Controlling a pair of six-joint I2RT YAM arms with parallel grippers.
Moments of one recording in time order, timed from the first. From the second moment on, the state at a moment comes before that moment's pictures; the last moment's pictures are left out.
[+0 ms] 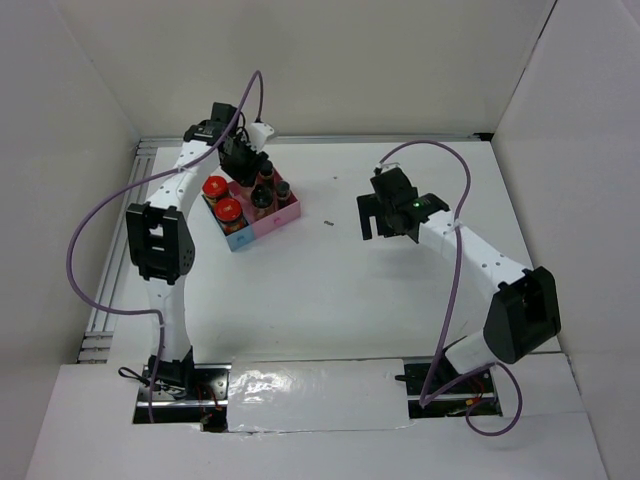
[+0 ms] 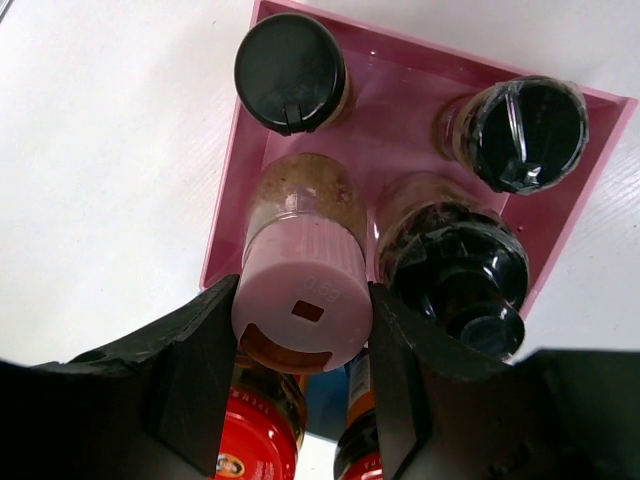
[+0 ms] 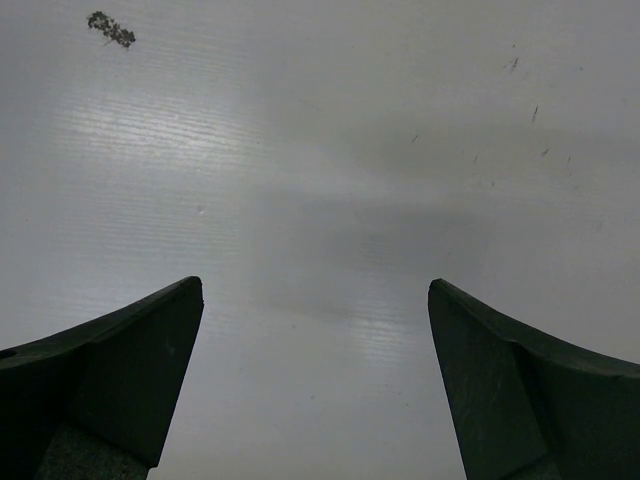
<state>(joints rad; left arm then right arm) -0.17 2.12 2.04 -0.90 0.19 0.52 0.48 1.45 1.19 -0.65 0.29 0.24</state>
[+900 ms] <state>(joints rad) -0.15 2.20 2.06 -0.84 0.19 0.49 0.49 1.50 1.24 -0.66 0.30 0.22</state>
